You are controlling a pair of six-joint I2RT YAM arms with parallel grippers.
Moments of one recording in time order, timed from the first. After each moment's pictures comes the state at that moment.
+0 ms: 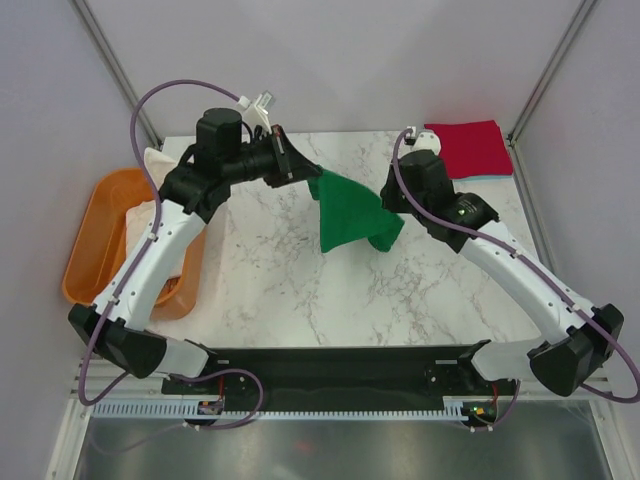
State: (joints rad) left arm -0.45 1.39 1.59 -0.55 0.50 -0.70; right arm 0.60 1.32 1.37 -0.57 0.31 0.49
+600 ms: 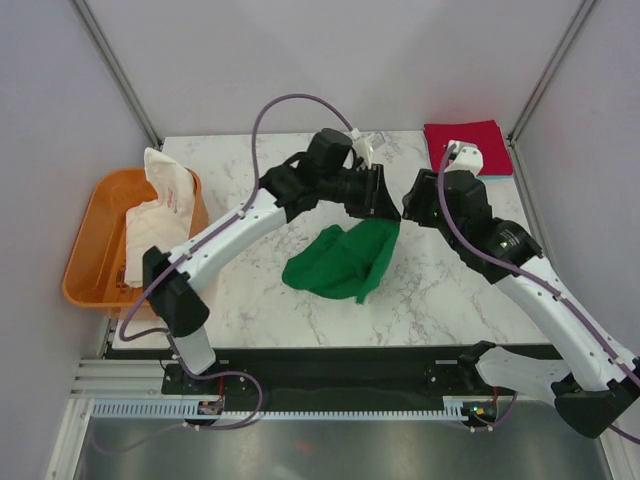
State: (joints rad) left arm -0.78 1.70 1.78 -0.56 0.50 -0.67; right arm 0.59 1.10 1.26 -0.64 0.40 0.52
